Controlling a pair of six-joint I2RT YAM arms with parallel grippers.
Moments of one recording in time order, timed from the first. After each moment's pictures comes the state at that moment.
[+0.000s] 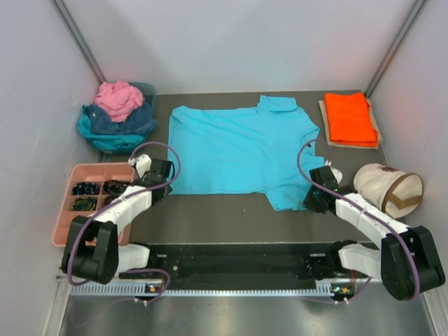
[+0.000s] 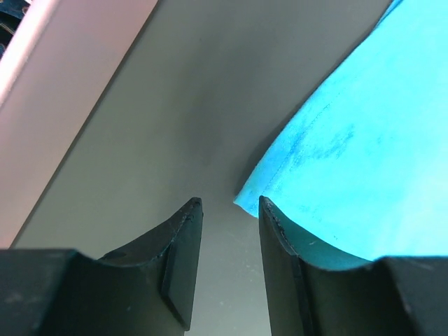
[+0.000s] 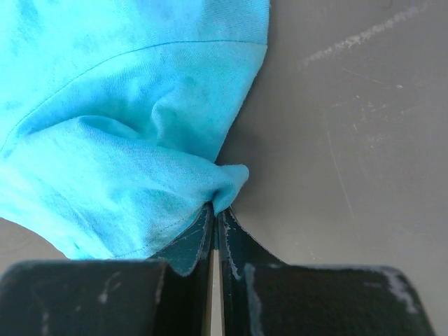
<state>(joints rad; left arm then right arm) -0.24 1.25 0.60 -0.37 -0.49 -0.76 0.30 1.13 0.49 -0.46 0.16 0.75</state>
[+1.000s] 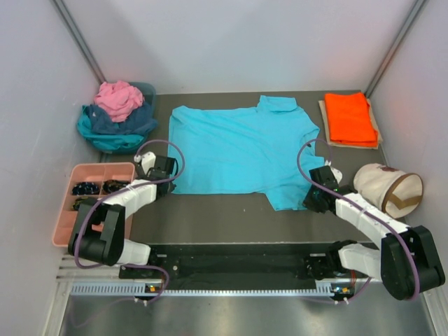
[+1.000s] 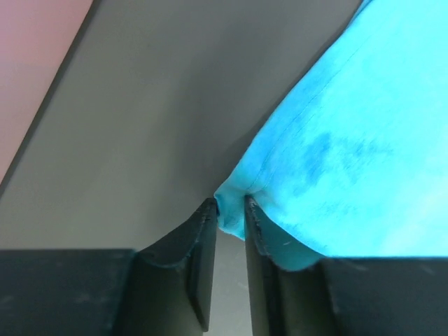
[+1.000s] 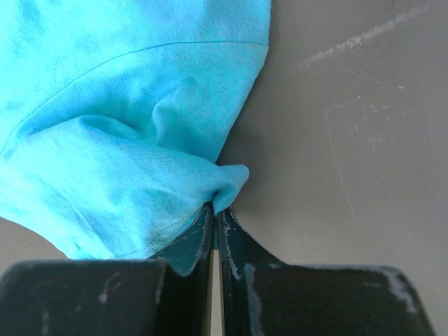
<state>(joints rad) -0.24 1.39 0.62 -0.26 -0.44 -0.76 0.30 1.13 0.49 -0.46 0.16 0.75</state>
